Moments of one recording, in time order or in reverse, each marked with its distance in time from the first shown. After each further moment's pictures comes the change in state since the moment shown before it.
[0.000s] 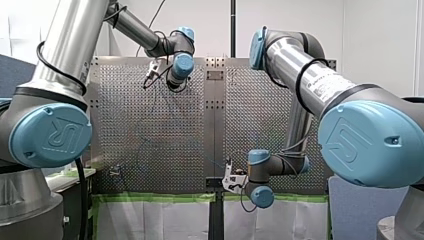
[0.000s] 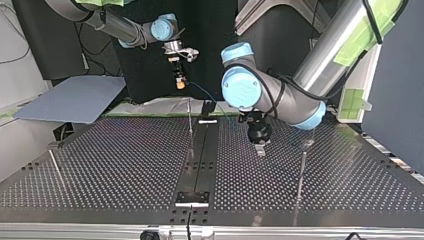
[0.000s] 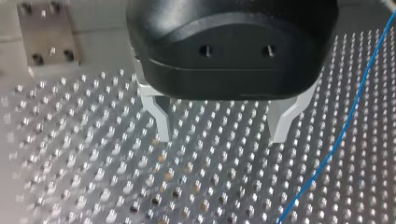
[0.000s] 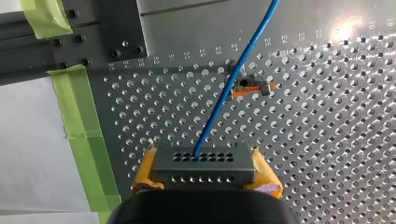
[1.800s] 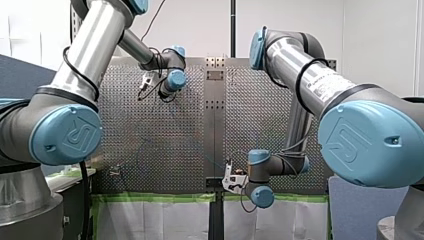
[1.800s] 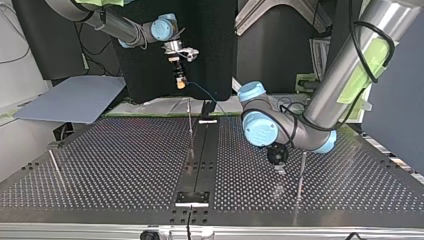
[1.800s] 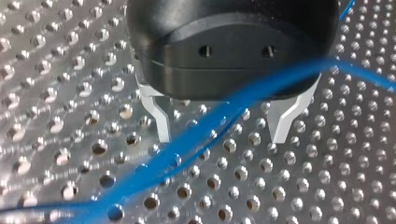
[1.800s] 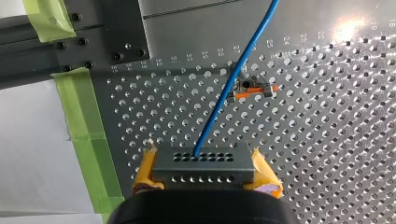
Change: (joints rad) left arm 0.157 -0.163 0.130 0.032 0.038 -0.029; right arm 0.000 0.000 0.000 0.006 -0.005 0.007
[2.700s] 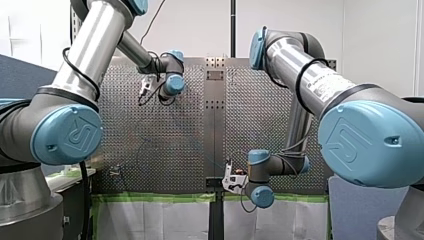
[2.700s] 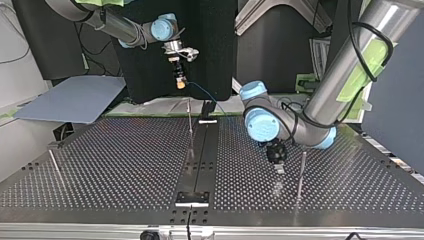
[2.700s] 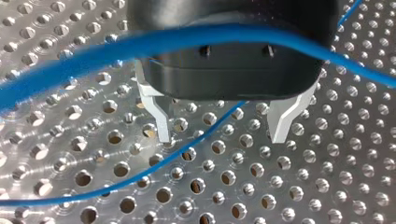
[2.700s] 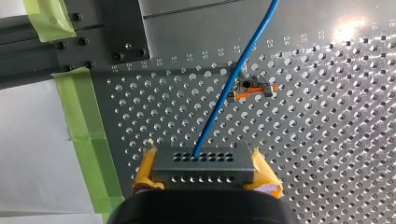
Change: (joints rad) left arm 0.009 -0.002 -0.050 0.088 0.037 -0.043; right arm 0.000 0.000 0.000 0.000 0.000 0.000
